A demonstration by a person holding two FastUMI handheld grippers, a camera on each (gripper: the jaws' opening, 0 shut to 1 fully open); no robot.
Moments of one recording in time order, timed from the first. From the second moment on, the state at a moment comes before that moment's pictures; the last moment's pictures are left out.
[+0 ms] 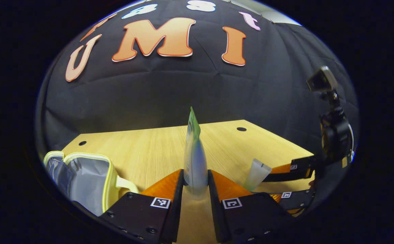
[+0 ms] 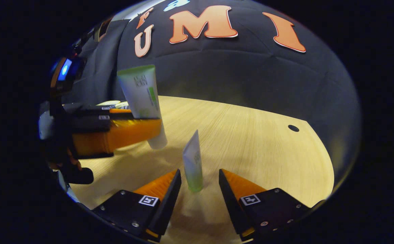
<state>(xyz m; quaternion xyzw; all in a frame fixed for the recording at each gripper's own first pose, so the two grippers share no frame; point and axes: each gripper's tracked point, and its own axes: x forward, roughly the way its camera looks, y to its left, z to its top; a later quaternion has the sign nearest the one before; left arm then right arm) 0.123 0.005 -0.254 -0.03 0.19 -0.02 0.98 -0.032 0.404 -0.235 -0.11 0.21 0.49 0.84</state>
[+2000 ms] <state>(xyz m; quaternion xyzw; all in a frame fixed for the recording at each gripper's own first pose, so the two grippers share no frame) -0.035 0.278 -0.233 -0.05 0.33 0.03 0.94 -0.226 0.544 -0.058 -0.09 0.16 0.53 0.83</state>
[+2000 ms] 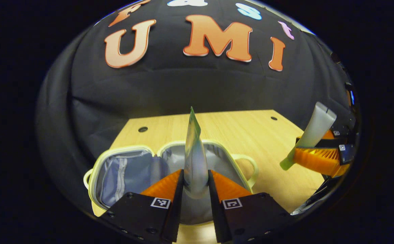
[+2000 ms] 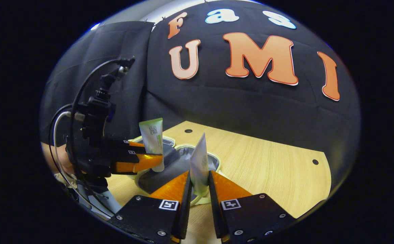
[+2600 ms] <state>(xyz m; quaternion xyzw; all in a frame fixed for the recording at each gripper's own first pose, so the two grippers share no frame) -0.031 0.282 -0.344 -0.14 0.49 -0.04 0.86 -0.230 0.575 -0.094 -0.09 0.21 0.47 0.85</state>
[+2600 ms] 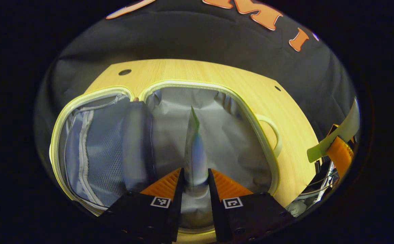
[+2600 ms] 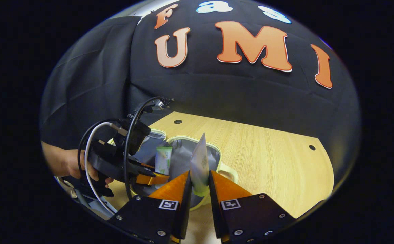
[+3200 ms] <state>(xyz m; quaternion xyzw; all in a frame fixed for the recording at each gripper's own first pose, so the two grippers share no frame) -0.027 0.294 -0.329 -0.17 0.48 -0.02 0.86 -0.224 0.607 -0.134 -0.11 0.27 0.48 0.83</state>
